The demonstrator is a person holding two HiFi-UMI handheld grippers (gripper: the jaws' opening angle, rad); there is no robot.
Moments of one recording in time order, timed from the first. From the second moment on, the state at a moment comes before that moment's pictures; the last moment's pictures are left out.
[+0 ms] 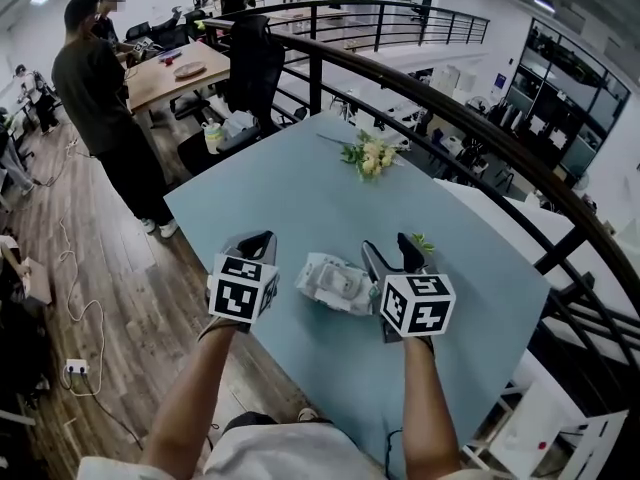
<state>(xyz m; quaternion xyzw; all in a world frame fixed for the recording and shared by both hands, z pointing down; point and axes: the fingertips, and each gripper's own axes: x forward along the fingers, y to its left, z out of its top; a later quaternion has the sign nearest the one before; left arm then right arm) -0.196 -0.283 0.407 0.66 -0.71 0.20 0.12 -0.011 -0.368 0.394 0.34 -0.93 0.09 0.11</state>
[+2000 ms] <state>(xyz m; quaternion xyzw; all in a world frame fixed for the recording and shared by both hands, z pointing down) -0.207 -0.318 0.487 0.74 -0.61 0.21 0.18 -0.042 -0.352 0.512 0.39 -0.87 0.18 0.24</state>
